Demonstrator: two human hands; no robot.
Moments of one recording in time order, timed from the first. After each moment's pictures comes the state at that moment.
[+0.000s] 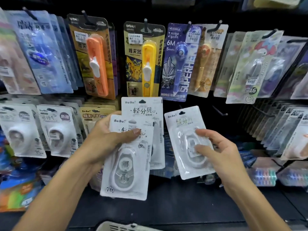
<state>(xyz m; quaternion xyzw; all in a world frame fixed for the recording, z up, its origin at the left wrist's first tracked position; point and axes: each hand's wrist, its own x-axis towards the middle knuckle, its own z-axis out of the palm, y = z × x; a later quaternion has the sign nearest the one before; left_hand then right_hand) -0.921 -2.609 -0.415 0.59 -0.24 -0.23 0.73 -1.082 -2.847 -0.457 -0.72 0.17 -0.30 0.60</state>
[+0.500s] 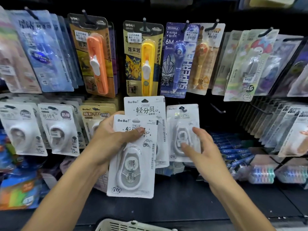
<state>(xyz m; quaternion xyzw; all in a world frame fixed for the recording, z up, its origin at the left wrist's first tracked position) -0.941 -2.617 -0.413 0.58 -0.23 -0.21 0.76 -1.074 -2.824 -0.463 -0.80 0.22 -0.26 0.49</state>
